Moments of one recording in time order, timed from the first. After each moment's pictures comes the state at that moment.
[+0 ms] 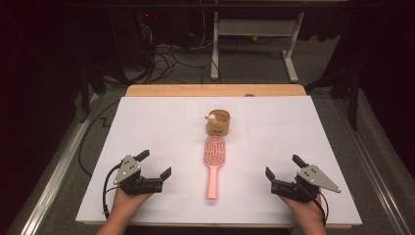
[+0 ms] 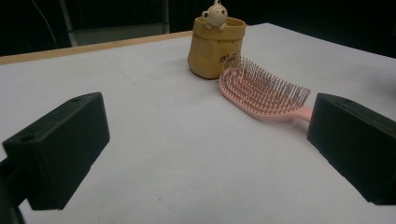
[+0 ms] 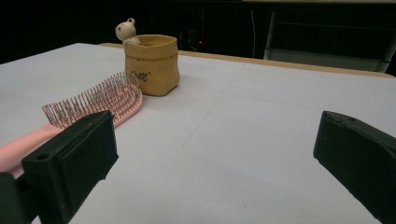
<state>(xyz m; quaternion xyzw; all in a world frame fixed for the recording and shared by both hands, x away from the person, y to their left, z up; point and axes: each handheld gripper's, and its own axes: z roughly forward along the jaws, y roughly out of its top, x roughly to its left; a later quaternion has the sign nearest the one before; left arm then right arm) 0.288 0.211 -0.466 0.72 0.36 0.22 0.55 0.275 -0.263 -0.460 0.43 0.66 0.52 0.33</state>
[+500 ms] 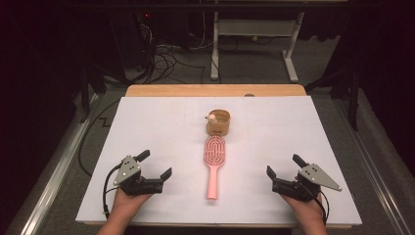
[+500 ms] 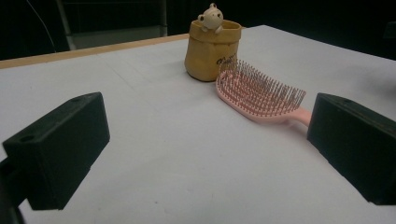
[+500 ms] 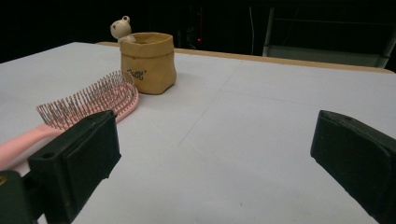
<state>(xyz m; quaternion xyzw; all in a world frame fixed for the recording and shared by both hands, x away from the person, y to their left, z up) 0.287 0.210 -0.465 0.72 0.36 0.22 0.55 0.279 -0.266 -0.461 0.44 0.66 0.51 0.32</state>
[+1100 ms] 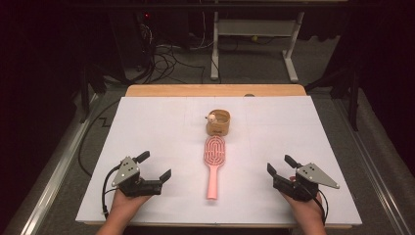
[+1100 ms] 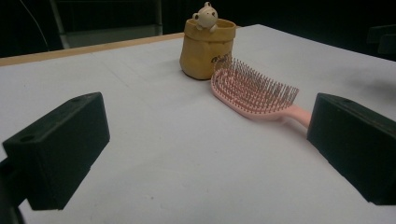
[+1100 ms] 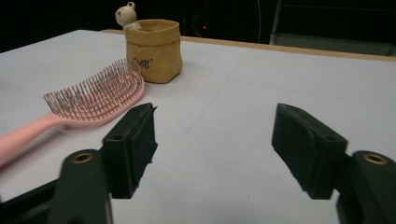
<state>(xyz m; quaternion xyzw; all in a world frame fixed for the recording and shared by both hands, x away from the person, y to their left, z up) 0.284 0.213 -0.465 0.72 0.35 0.22 0.56 0.278 -0.263 -0.459 0.44 0.68 0.50 0.30</state>
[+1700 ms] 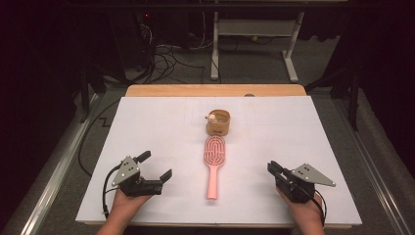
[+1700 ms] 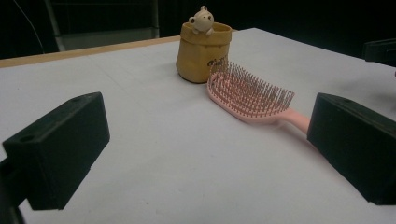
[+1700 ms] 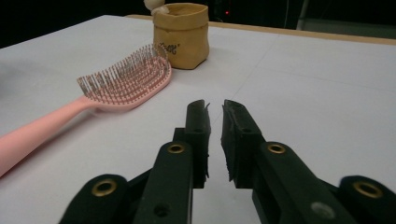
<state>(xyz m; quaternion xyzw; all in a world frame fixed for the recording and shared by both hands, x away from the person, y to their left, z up) 0.284 0.212 -0.465 0.72 0.35 0.21 0.57 0.277 -0.255 -0.459 0.42 0.71 0.50 0.26</state>
